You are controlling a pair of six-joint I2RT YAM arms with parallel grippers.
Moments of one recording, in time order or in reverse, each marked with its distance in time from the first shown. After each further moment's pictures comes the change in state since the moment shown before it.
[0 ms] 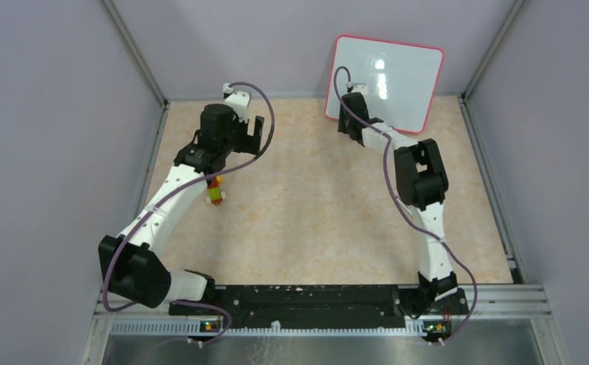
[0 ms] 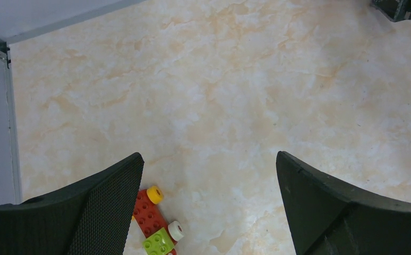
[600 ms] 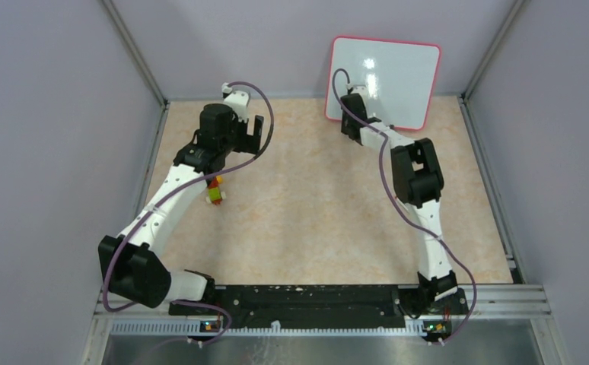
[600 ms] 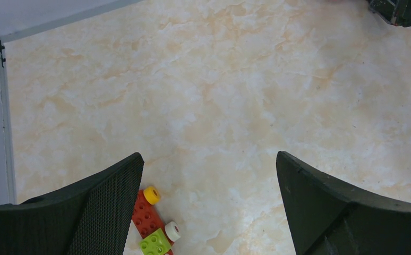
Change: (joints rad) left arm 0.007 0.000 0.000 0.000 0.014 -0.015; right arm -0.002 0.083 0.089 -0.049 0.065 -0.014
